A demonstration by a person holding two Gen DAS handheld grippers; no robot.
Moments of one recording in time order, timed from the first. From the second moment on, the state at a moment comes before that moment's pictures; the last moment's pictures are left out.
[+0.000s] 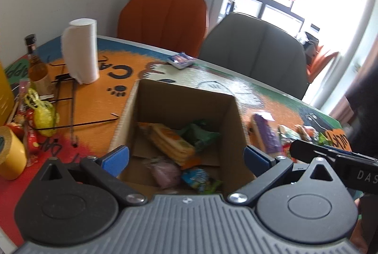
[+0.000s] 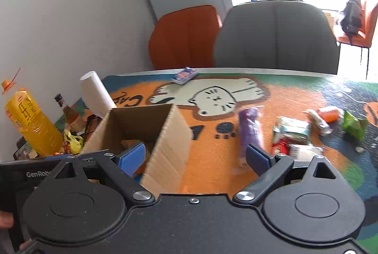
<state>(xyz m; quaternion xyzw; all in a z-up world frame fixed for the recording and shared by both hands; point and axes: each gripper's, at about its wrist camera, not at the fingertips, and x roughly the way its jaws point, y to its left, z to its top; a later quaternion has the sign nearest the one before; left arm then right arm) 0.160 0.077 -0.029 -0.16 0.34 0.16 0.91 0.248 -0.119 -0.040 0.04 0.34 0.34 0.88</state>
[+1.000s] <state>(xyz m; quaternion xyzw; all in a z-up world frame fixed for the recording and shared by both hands) 0.197 -0.023 -0.031 -0.11 0.34 0.08 0.93 0.251 -0.232 -0.068 0.05 0.35 0.23 0.90</state>
